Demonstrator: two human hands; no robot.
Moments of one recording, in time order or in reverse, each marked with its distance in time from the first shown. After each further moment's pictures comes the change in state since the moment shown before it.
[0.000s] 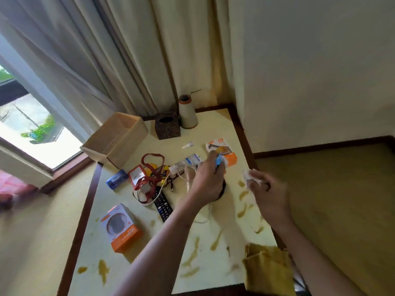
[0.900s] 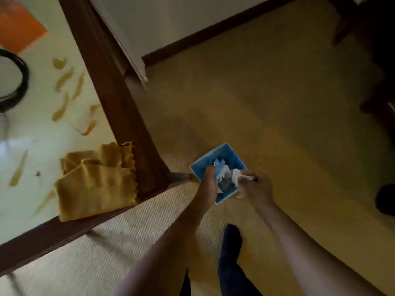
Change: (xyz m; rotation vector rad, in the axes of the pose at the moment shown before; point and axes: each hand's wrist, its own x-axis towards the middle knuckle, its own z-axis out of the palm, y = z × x) left_hand -0.196 -0.134 0.529 -0.599 -0.451 -0.773; right_hand -0.145 0.419 -0.267 0.019 0.231 0.856
